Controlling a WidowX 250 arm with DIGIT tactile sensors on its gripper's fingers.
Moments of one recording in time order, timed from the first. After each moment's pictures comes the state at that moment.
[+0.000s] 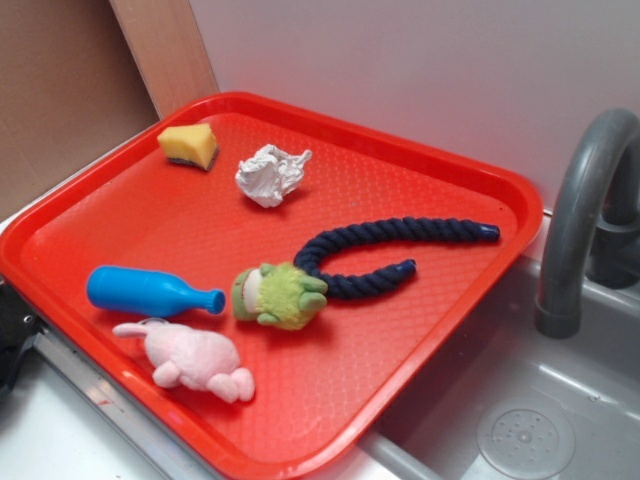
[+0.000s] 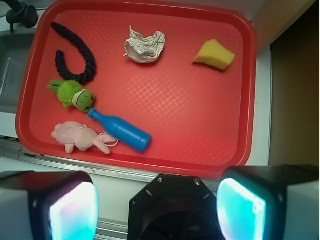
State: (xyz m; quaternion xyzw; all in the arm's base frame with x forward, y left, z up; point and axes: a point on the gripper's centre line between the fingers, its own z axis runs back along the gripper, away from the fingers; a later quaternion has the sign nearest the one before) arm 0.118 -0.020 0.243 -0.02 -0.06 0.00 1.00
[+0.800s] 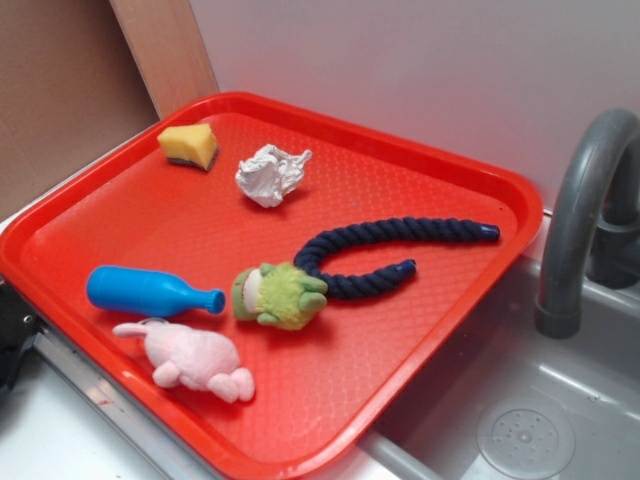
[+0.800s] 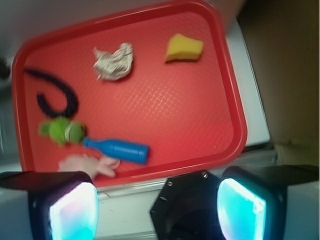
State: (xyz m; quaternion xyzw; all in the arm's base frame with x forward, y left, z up) arm 0.150 0.015 0.244 -0.05 -0.01 0.24 0.97
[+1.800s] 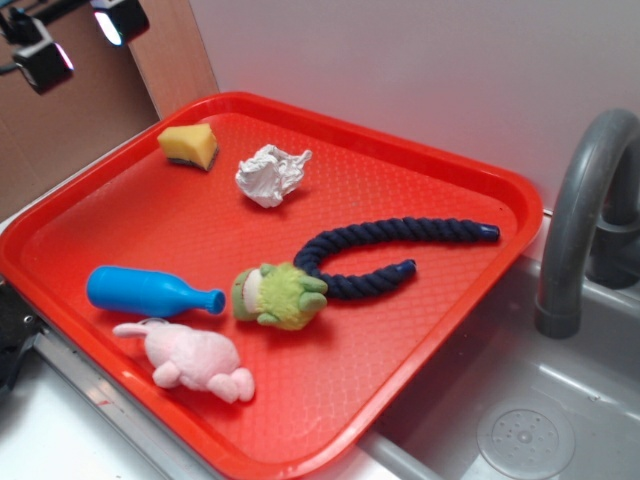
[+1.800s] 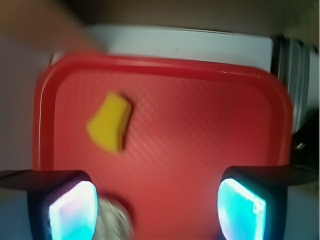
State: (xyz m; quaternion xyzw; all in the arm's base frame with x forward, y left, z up) arm 0.233 0.059 0.149 -0.05 -0.01 0.77 0.63
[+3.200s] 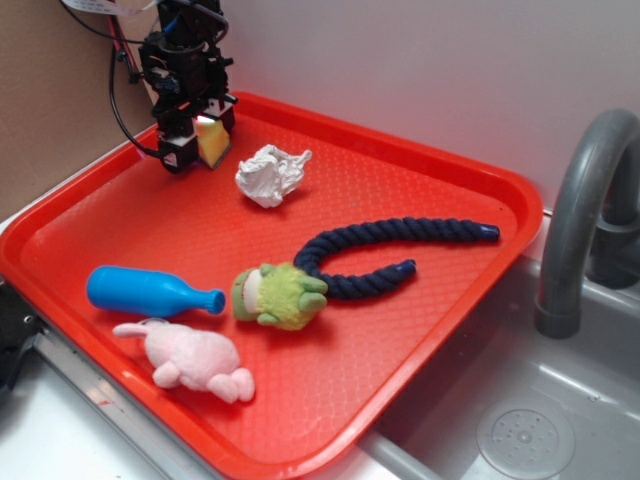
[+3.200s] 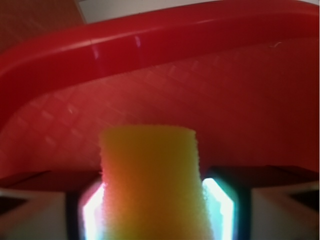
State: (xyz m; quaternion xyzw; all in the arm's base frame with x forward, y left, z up) arm 0.296 0.061 0.035 0.09 -0.04 0.81 0.57
